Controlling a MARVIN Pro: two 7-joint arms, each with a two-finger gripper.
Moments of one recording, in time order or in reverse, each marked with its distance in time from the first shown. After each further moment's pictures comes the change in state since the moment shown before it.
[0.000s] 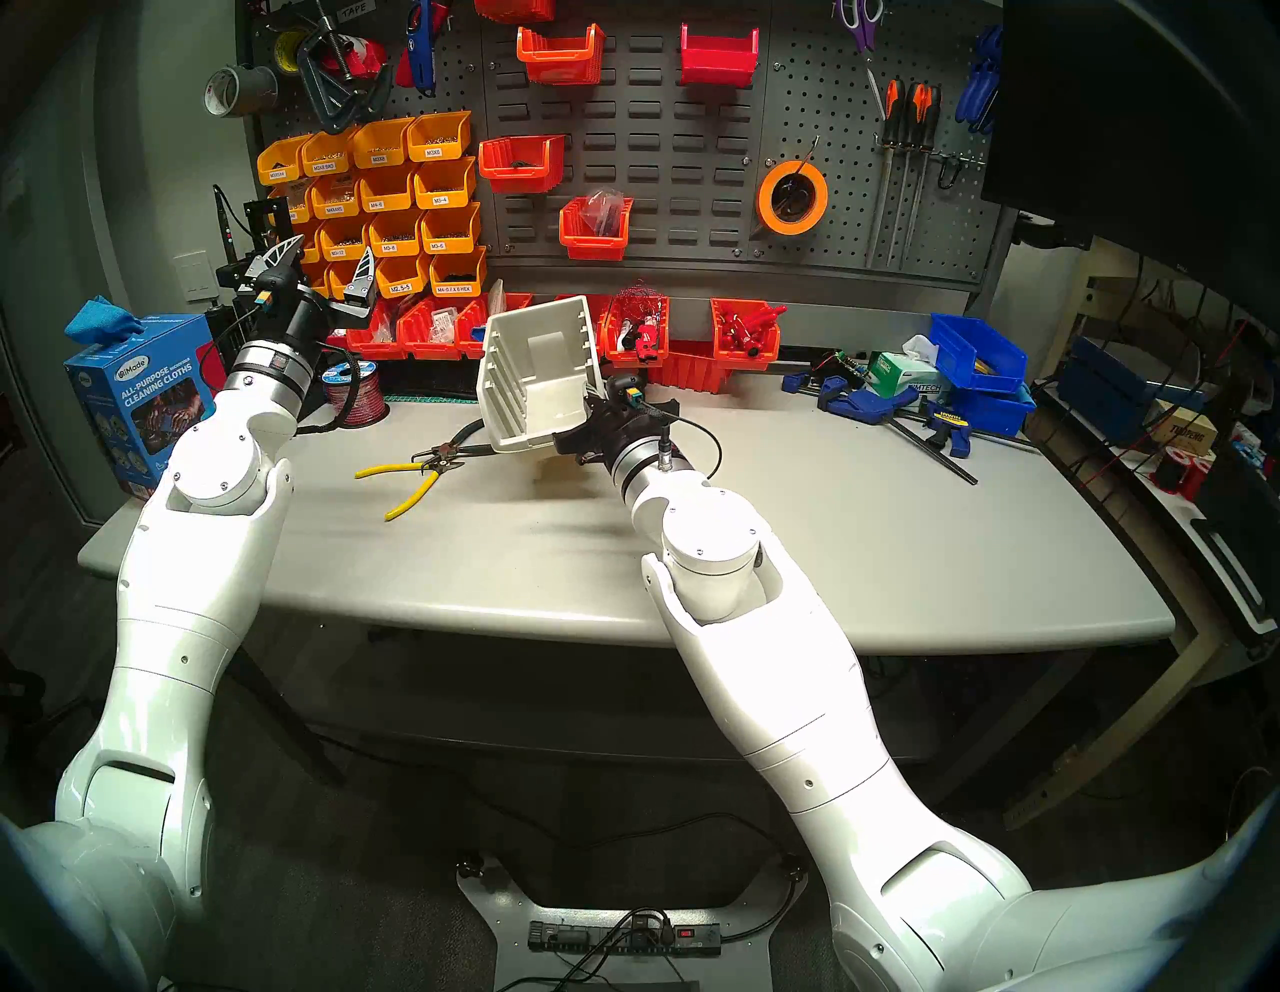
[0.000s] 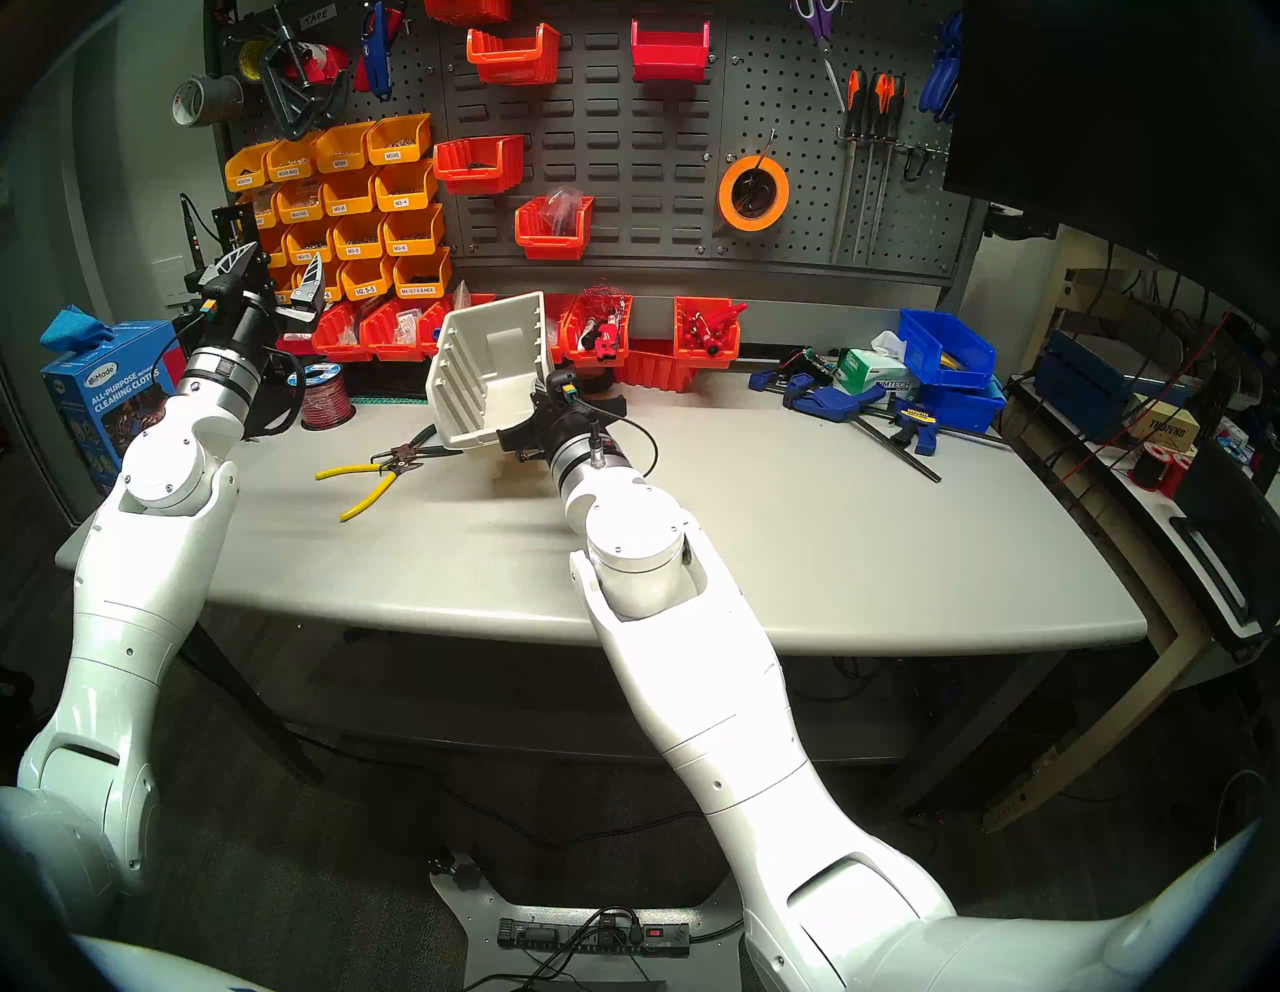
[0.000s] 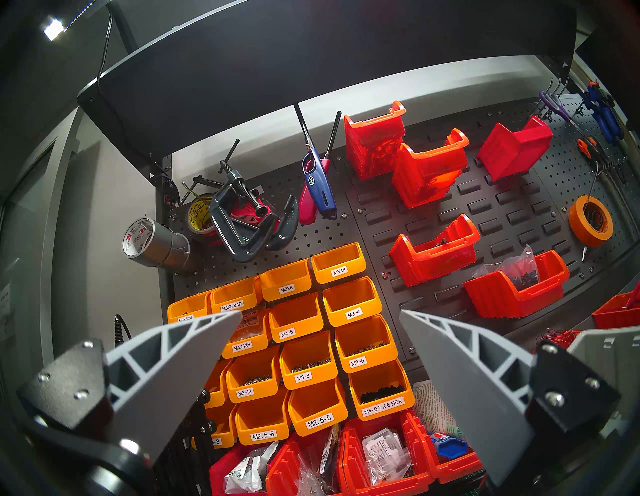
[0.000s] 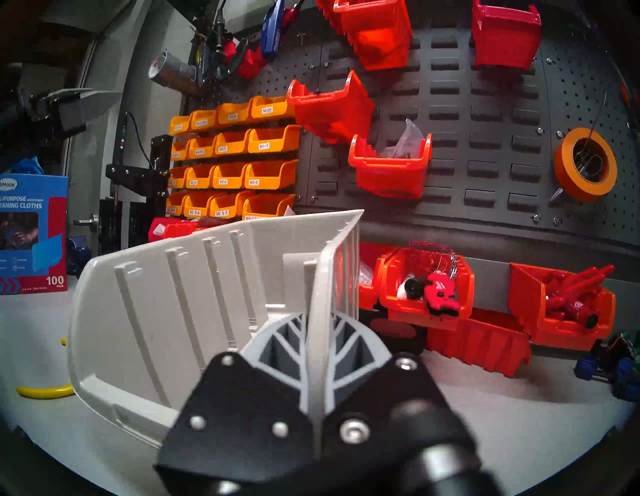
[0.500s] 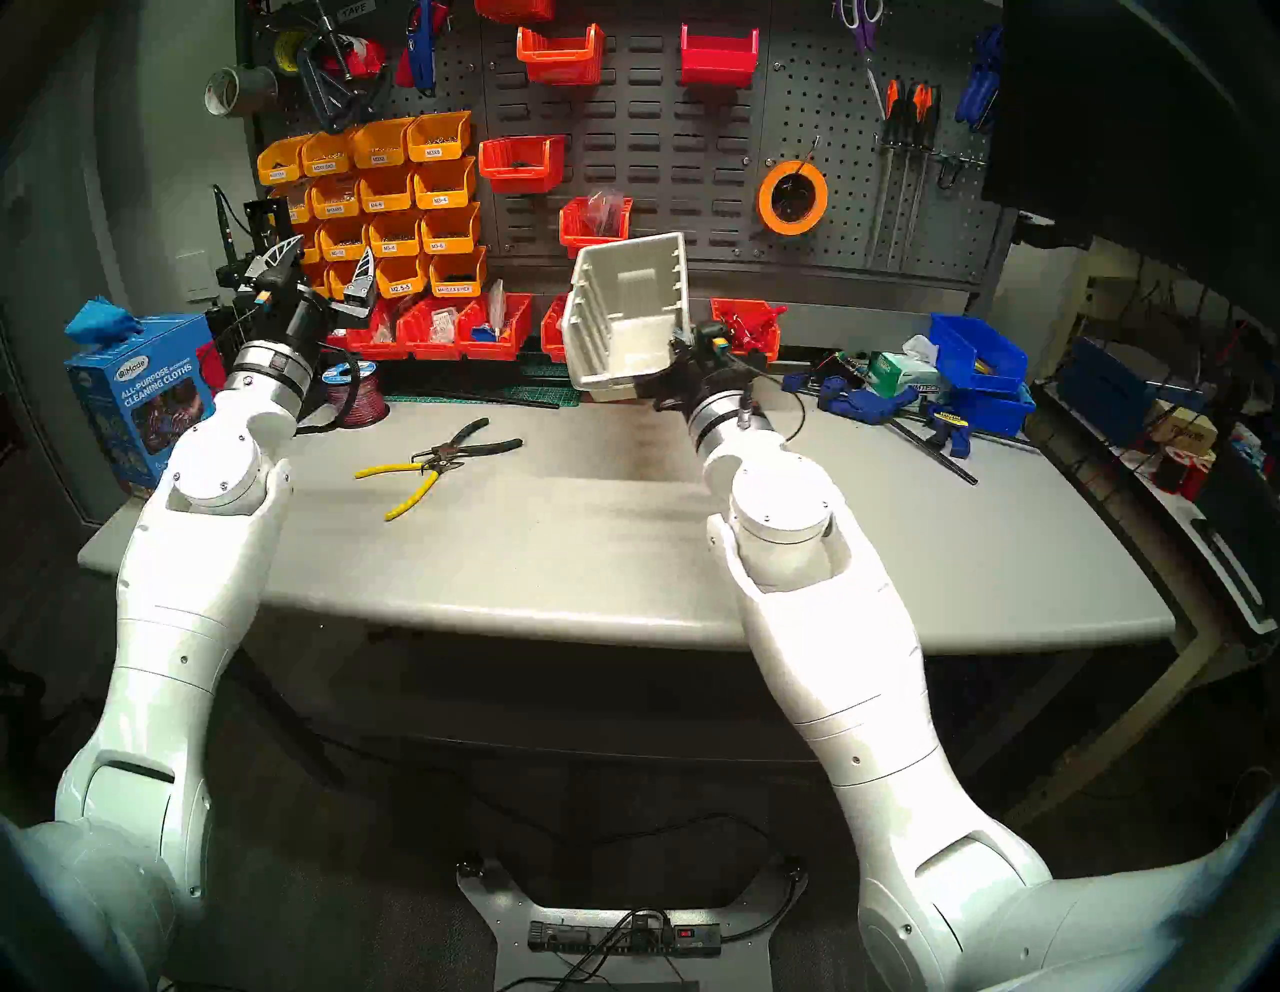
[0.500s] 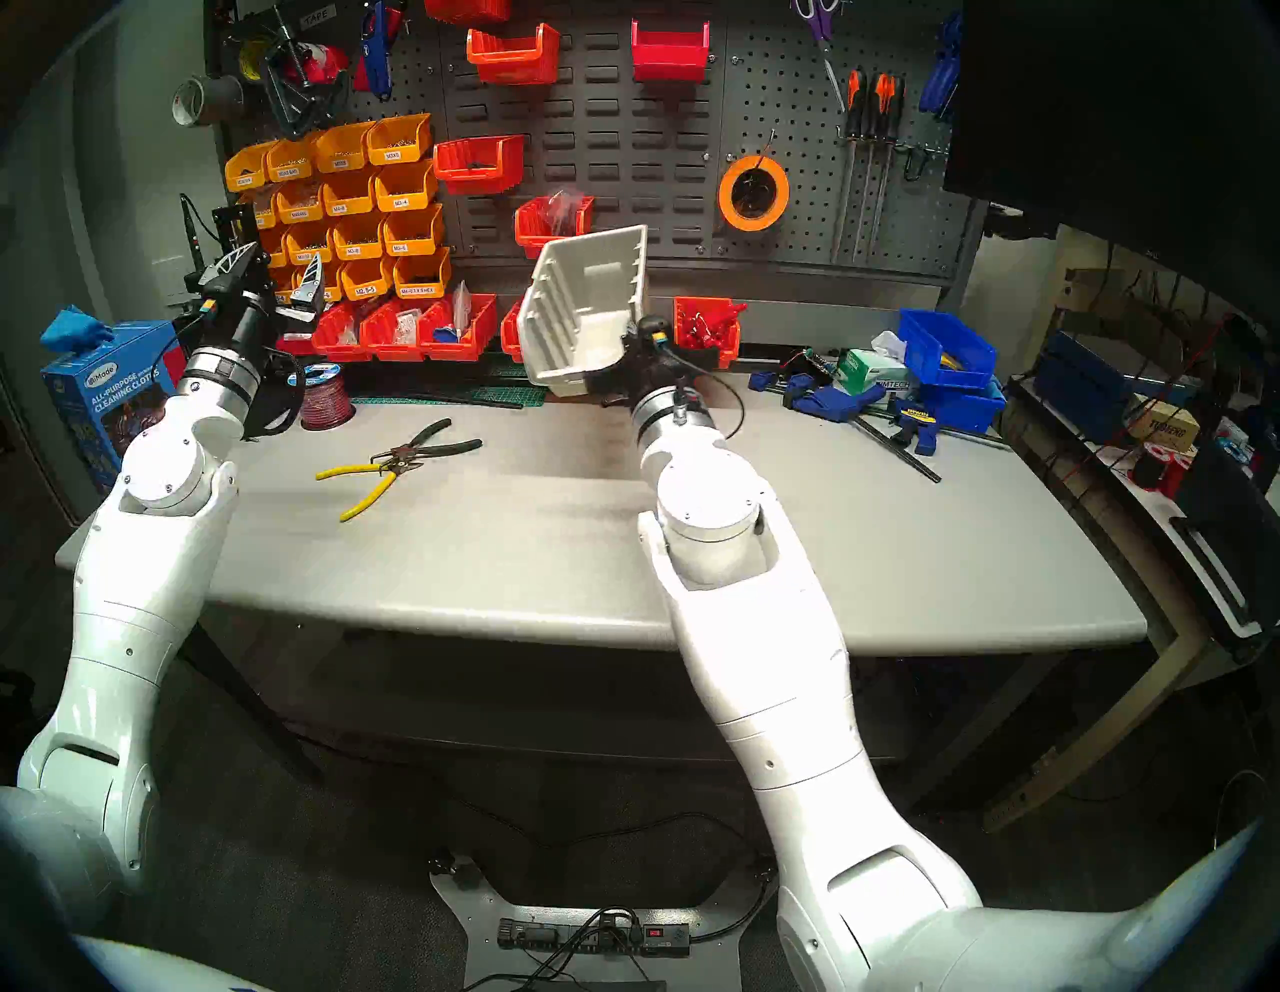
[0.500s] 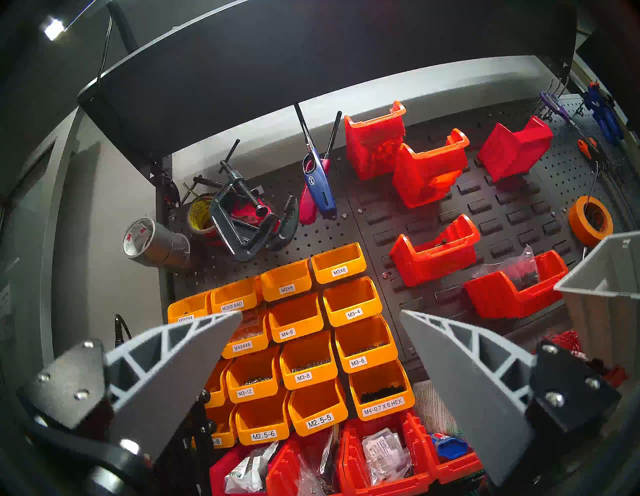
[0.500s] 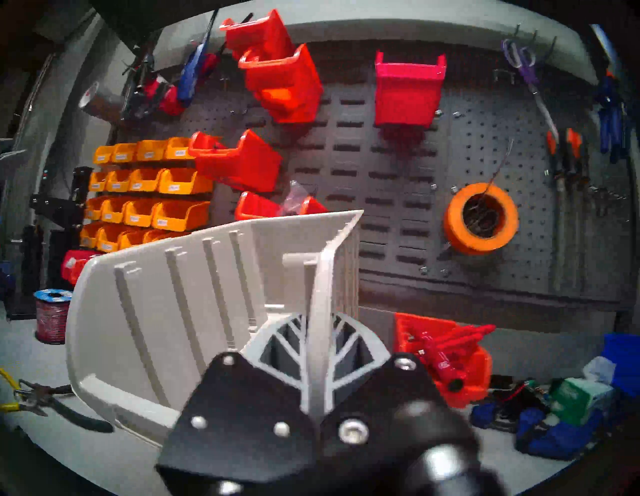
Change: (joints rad) left arm 0.000 0.001 0.000 0.000 -0.001 0.000 0.000; right arm -0.002 0.073 0.137 -0.124 -0.057 0.004 -0.085
